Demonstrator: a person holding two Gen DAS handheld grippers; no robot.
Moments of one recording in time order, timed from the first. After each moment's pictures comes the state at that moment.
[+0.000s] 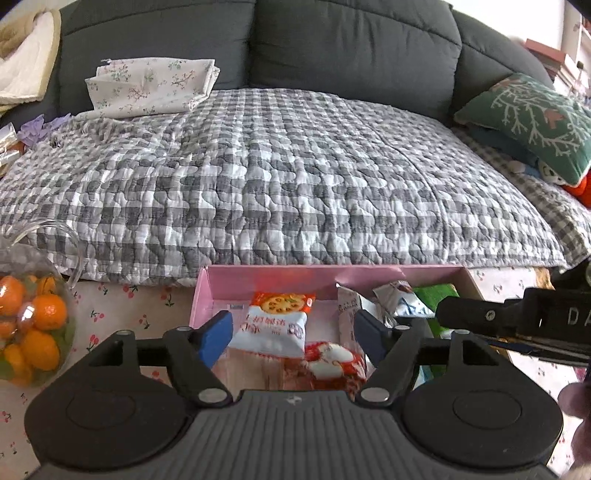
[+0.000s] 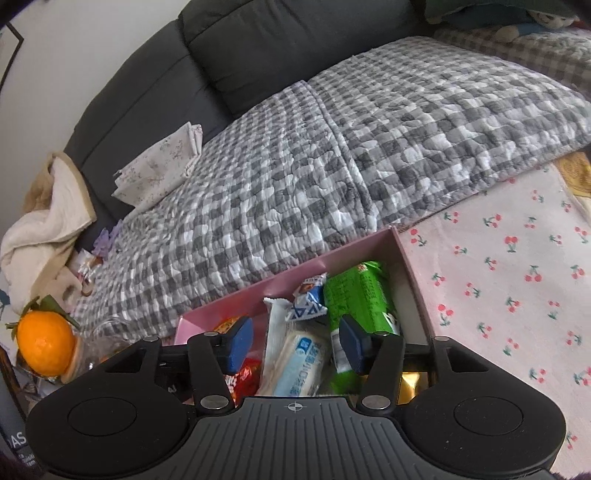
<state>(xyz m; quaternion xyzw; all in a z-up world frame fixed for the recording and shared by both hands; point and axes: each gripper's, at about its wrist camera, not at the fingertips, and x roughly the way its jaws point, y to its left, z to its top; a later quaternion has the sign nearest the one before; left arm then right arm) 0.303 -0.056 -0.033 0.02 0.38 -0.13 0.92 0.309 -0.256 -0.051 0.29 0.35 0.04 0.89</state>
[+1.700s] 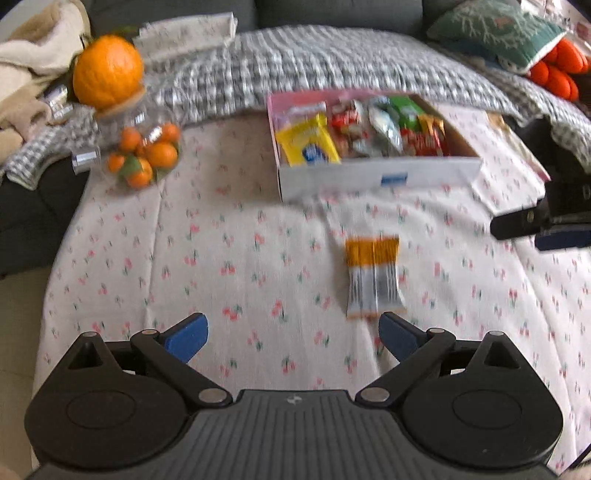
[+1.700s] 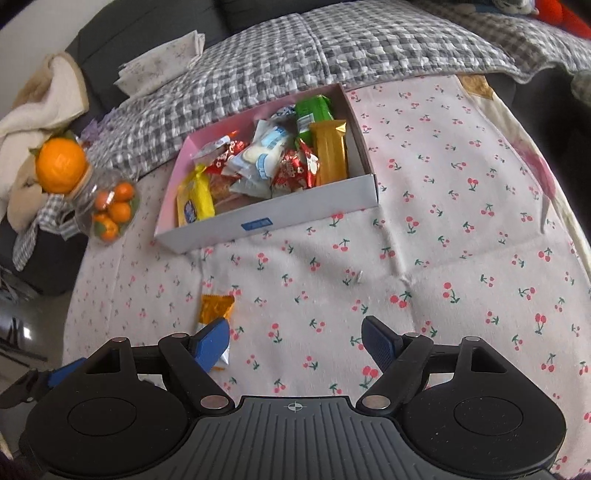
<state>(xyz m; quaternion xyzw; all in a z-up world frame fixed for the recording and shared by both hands) 0.100 0.025 -0.047 0.10 0.46 -0.11 0.88 0.112 -0.205 -0.042 0.19 0.47 0.01 0.86</state>
